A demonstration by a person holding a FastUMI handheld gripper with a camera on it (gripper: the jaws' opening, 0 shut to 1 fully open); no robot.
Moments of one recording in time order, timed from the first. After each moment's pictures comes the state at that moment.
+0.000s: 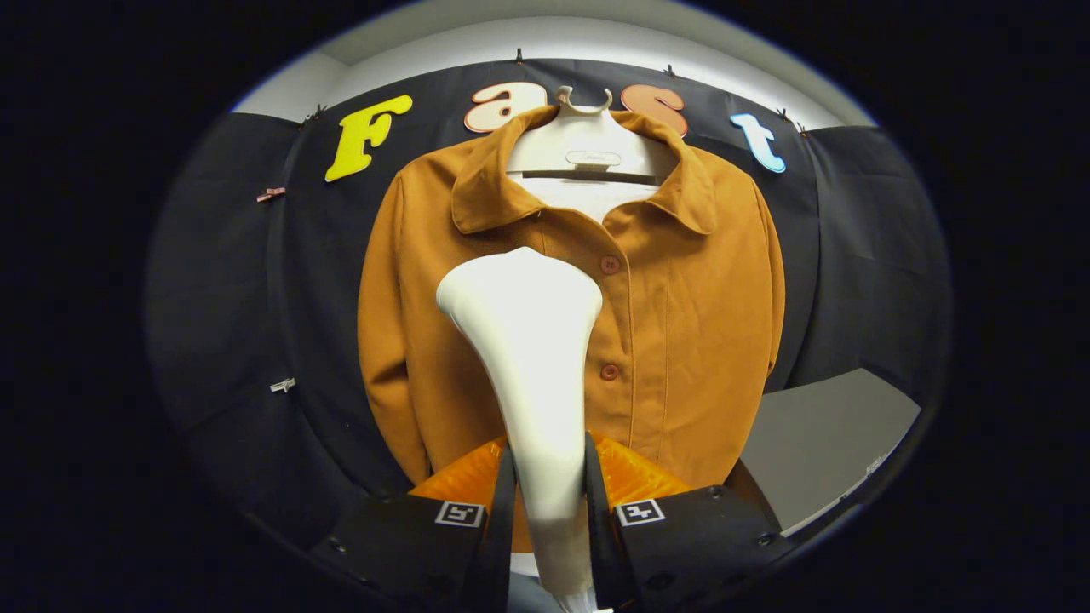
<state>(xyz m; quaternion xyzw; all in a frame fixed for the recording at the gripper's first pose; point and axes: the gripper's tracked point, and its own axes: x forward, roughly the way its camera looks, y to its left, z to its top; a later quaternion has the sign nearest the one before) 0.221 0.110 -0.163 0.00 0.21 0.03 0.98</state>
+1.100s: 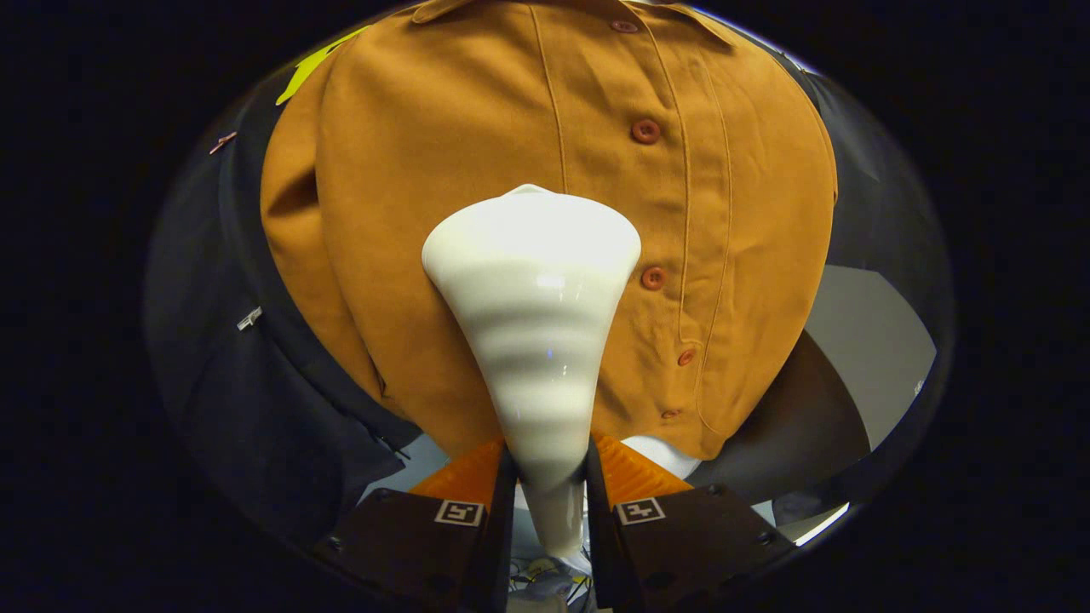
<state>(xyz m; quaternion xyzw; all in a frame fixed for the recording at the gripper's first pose) 0.190 0.114 -0.328 0.01 0.42 -0.01 0.91</state>
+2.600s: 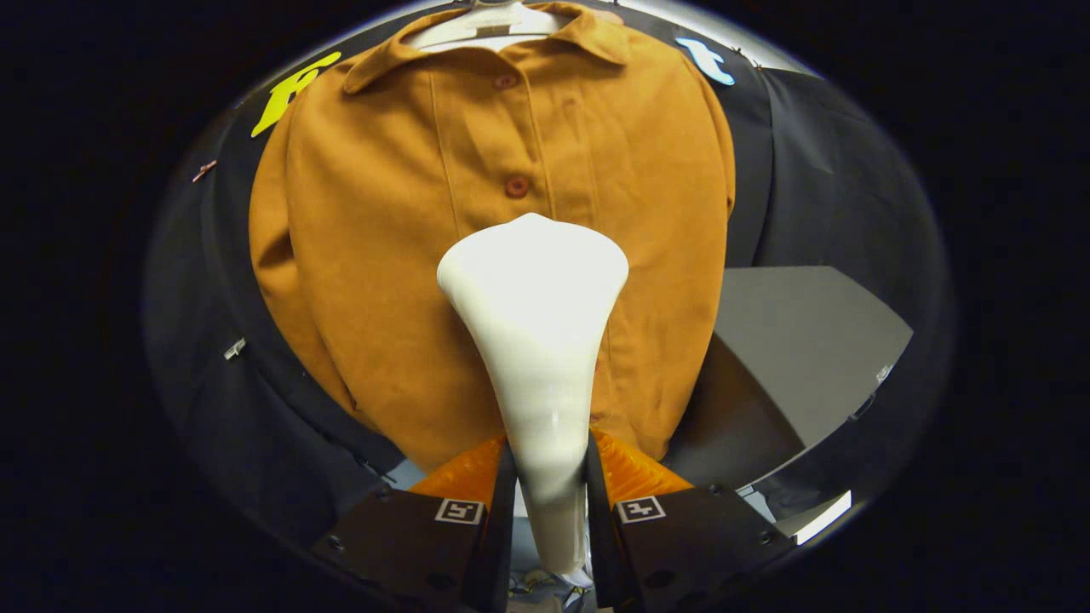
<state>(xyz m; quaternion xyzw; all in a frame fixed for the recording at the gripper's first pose) 0.179 0.054 -0.259 0.02 0.34 -0.07 0.94</state>
